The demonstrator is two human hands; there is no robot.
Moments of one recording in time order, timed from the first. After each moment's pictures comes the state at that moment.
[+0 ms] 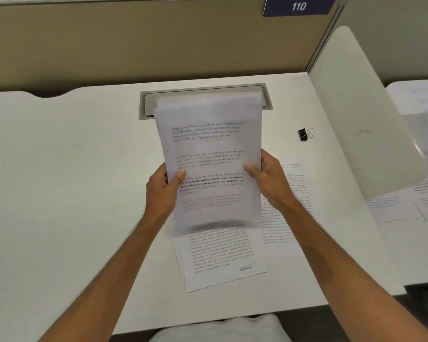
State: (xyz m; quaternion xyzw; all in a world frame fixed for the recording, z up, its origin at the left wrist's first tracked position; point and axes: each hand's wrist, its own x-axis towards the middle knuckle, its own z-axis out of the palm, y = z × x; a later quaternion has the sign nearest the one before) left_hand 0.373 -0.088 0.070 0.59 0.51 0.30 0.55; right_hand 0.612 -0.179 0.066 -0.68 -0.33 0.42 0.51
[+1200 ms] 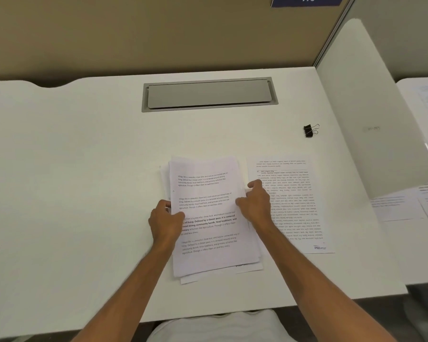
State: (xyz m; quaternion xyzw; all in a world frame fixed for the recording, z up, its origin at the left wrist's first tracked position) left_hand 0.353 -0.136 0.010 0.49 0.73 0.14 0.46; right_hand 0.559 -0.195 0.013 -0.87 -0.23 0.36 0.25
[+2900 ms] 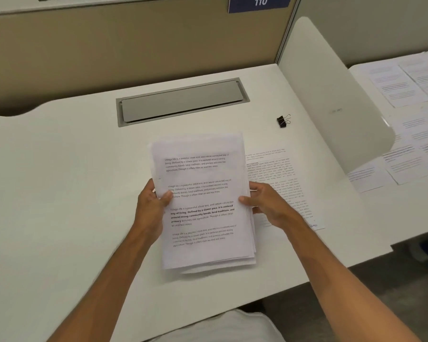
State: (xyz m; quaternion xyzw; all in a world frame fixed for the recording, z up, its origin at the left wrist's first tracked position) left_hand 0.346 -0.089 0.041 0.46 0.48 0.26 0.70; right_hand 0.587 -0.247 0.035 -0.67 -0.21 0.55 0.45
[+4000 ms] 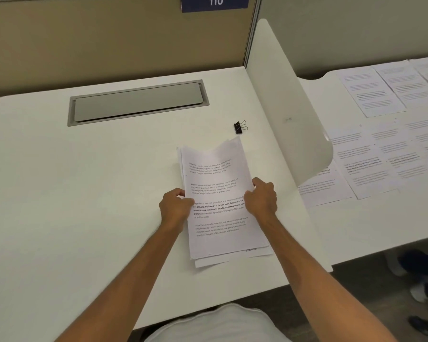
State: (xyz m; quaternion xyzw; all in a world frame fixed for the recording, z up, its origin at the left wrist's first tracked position) left_hand 0.550 -0.194 0.007 0.49 0.65 0.14 0.56; right_hand 0.728 -0.301 0.011 -0.92 -0.20 0.27 0.18
